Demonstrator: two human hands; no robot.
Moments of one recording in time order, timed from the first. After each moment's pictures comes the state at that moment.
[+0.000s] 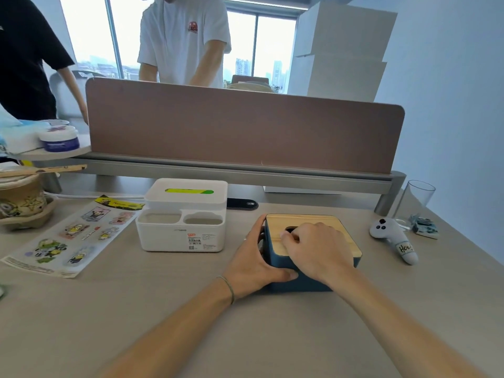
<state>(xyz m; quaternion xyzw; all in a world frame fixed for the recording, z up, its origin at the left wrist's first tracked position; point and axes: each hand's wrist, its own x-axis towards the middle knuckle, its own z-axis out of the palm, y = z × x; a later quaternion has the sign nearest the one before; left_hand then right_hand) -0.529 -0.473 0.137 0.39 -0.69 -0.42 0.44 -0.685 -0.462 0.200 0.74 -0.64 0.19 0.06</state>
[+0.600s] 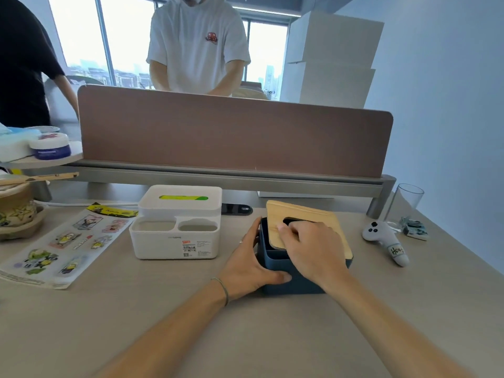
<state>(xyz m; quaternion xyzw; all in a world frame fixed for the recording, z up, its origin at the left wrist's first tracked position) -0.527 -0.477 0.141 0.40 -0.70 -0.43 0.41 -0.685 -0.461 0.206 0.72 -0.61 0.31 0.04</state>
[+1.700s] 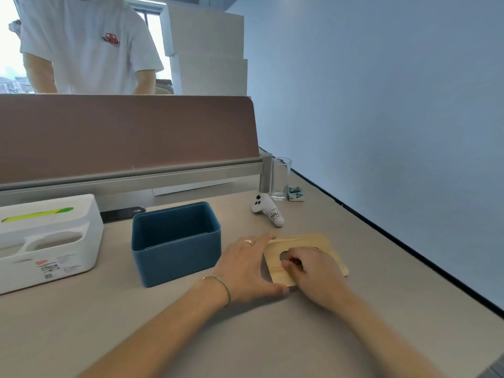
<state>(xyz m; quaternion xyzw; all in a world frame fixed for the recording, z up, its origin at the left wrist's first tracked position) -0.730 -0.409 0.161 0.37 -0.91 -0.14 0.16 -0.912 -0.341 0.144 0.68 -0.68 0.27 -0.04</state>
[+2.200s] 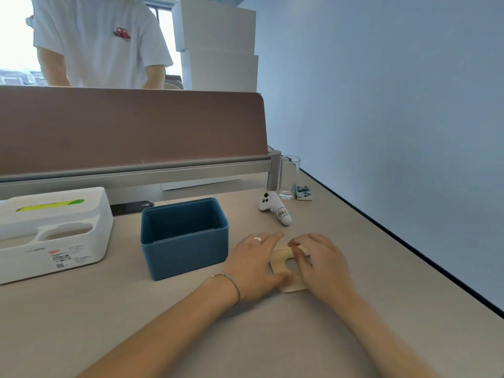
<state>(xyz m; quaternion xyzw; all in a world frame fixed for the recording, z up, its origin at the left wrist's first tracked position) -0.735 -0.409 0.158 0.37 -0.91 -0.12 0.16 -0.905 -0.346 0.144 0.64 -0.69 0.35 0.05</state>
